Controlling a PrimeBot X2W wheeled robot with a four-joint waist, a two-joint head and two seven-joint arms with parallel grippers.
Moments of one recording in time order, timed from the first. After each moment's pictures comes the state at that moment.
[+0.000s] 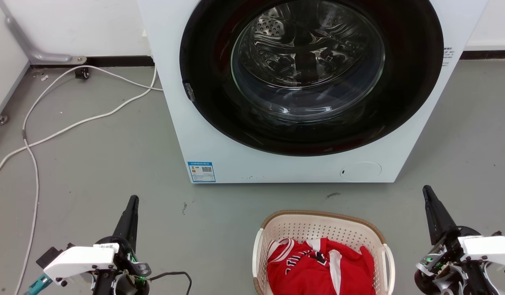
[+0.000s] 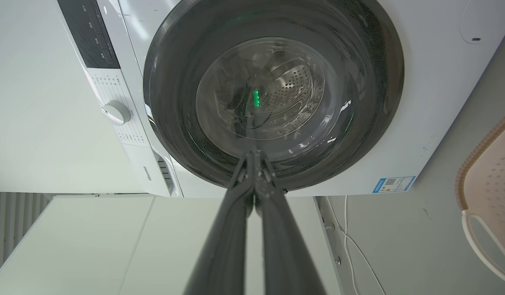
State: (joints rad) left arm -0.10 0.05 0.11 0.25 -1.61 -0.13 0.11; right arm -0.10 -0.05 -0.11 0.25 1.62 0.13 0.12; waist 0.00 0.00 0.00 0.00
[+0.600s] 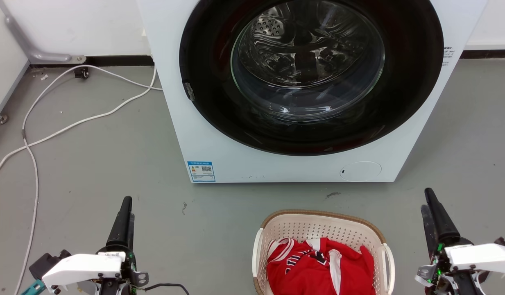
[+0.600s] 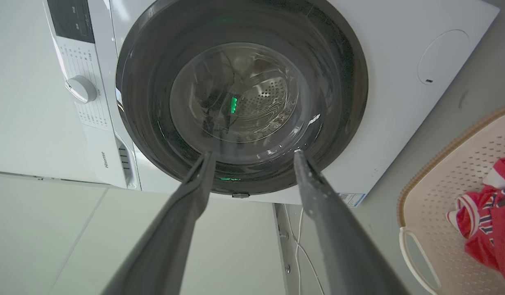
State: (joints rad) left arm -0.06 0.04 0.12 0.23 -1.45 -0.13 0.06; right arm -0.06 -0.05 -0.10 0.24 1.44 0.13 0.06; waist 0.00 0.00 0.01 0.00
